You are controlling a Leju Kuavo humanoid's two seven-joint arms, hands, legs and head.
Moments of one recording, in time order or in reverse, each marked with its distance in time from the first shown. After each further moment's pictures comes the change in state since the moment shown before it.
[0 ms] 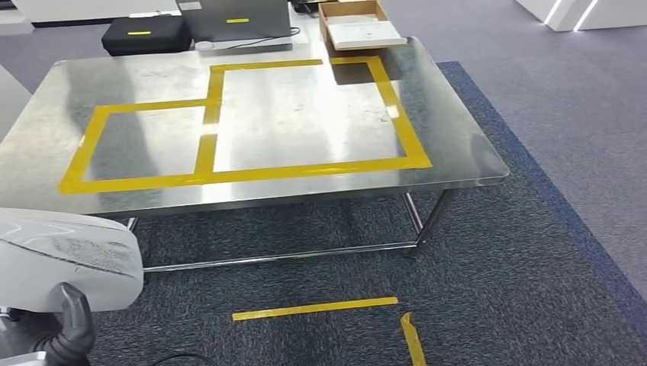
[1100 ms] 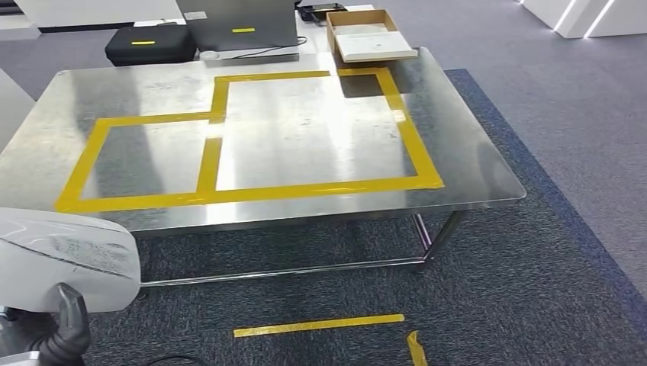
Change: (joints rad) left arm 0.012 0.004 0.029 -0.006 0.008 -0.032 0.005; right arm -0.021 0.021 -0.002 0.002 0.012 0.015 0.069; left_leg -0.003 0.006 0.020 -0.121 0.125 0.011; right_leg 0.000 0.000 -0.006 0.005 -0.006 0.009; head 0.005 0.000
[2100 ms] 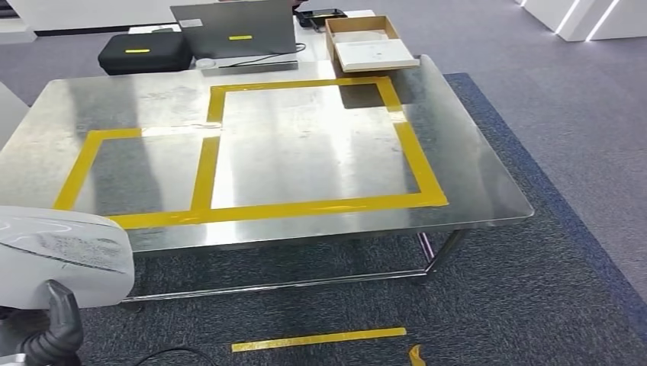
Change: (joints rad) left arm -0.022 -0.013 0.023 -0.002 0.030 -0.018 -0.031; right arm -0.003 0.002 -0.002 0.000 0.005 0.029 0.013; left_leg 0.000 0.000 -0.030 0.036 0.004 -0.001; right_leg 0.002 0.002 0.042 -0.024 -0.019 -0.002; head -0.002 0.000
